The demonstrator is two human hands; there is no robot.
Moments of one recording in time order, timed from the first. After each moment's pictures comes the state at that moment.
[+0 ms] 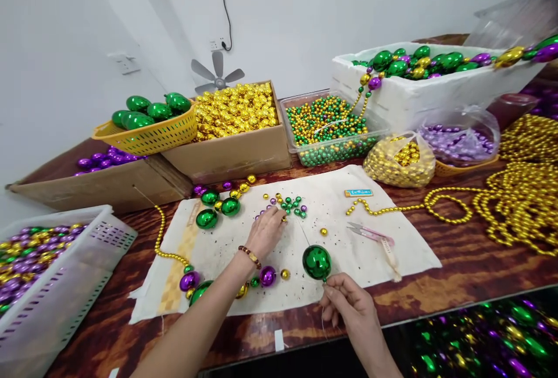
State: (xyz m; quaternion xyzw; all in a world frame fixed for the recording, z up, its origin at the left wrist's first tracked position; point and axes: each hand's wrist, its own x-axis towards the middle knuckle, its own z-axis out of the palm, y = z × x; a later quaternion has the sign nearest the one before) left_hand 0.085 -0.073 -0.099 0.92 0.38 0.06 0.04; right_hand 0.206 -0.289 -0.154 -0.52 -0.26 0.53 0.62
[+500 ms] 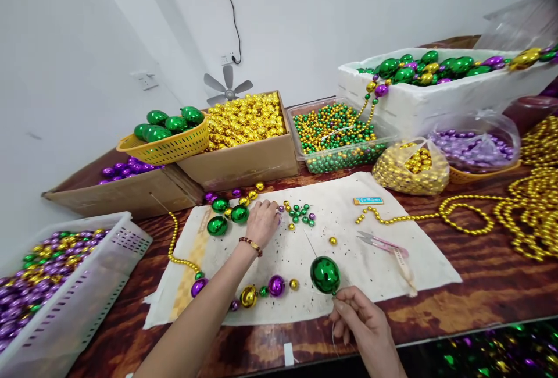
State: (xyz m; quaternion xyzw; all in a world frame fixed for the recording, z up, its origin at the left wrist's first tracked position) left_hand 0.074 -0.029 -0.087 0.87 0.47 0.13 0.06; right_hand 0.202 -0.289 -0.154 -0.54 -0.26 0.51 0.62
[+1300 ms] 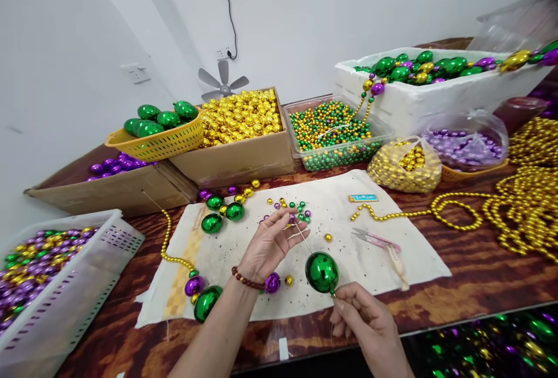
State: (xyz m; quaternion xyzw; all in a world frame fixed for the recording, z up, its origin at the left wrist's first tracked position) left_hand 0.095 -0.115 -0.046 0.36 0.26 0.33 0.83; right_hand 0.211 -0.296 -0.116 -0.55 -0.30 0.48 0.62
